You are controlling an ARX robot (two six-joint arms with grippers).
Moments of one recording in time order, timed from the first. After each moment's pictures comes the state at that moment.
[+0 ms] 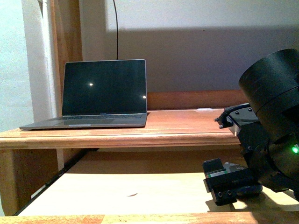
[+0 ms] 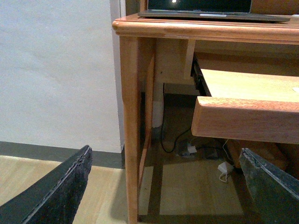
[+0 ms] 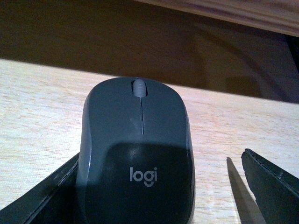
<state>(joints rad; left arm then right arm) -0.01 0.01 0.01 0.00 0.00 -0.01 0.49 1.61 1.07 -0.01 0.41 0.02</state>
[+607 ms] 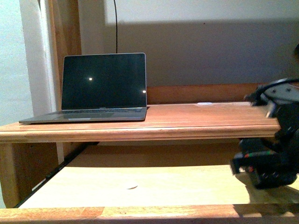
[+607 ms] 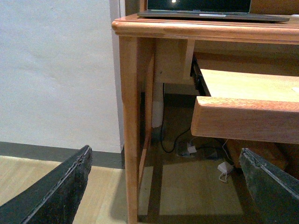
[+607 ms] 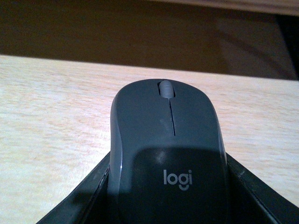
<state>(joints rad) -0.01 0.01 0.01 0.00 0.00 -0.01 0.42 1.39 0.95 -0.04 0.26 0.07</state>
